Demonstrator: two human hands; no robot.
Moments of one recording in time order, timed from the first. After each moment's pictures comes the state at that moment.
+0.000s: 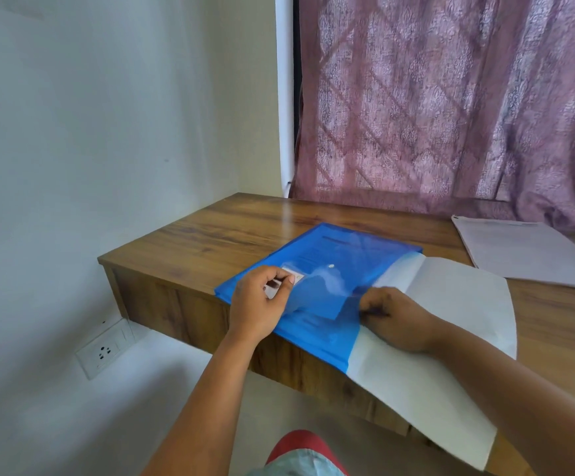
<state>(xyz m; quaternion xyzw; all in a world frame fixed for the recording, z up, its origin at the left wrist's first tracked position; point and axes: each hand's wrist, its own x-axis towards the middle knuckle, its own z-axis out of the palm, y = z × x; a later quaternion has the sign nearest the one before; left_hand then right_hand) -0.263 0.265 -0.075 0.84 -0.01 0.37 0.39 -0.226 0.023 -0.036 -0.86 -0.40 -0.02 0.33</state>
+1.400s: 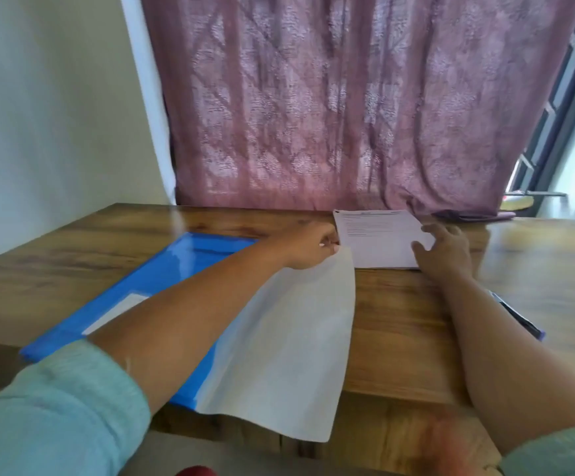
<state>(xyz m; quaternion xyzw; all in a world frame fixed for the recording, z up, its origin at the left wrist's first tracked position) -0.119 0.025 0.034 0.96 -0.24 0.04 0.15 -0.086 -0.242 -0.032 -0.91 0.11 -0.26 0.29</state>
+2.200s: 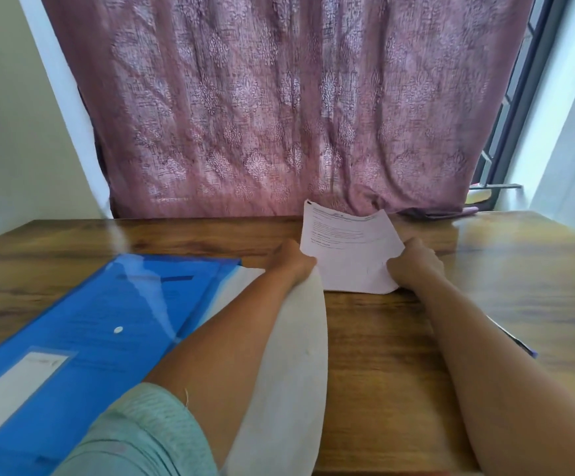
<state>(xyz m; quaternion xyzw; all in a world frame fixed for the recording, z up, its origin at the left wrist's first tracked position) -0.010 -0.042 -0.041 0.93 -0.01 0.01 0.38 -0.067 -0.240 -0.022 -0.91 0.27 -0.09 0.29</state>
